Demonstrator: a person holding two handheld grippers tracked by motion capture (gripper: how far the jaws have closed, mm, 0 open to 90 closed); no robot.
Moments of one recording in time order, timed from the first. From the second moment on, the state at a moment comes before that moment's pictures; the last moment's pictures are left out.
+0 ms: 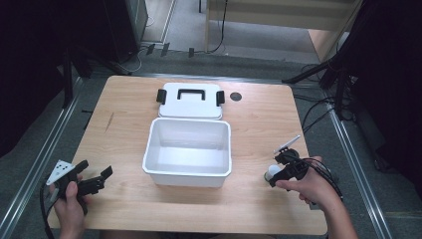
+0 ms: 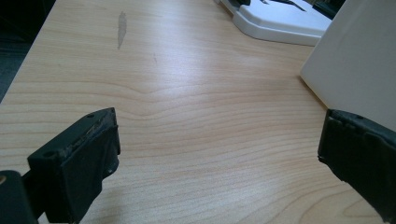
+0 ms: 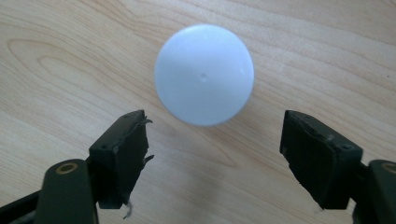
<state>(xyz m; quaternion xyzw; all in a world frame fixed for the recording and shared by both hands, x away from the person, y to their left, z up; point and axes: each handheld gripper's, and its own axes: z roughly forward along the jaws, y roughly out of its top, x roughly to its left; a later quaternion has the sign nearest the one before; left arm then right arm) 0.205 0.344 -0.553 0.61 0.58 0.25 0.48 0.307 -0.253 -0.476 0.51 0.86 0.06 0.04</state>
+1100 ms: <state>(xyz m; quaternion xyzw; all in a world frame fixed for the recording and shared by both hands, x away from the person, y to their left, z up) 0.205 0.344 -0.553 0.61 0.58 0.25 0.48 0.327 -0.237 -0.487 0.51 0.86 0.06 0.02</state>
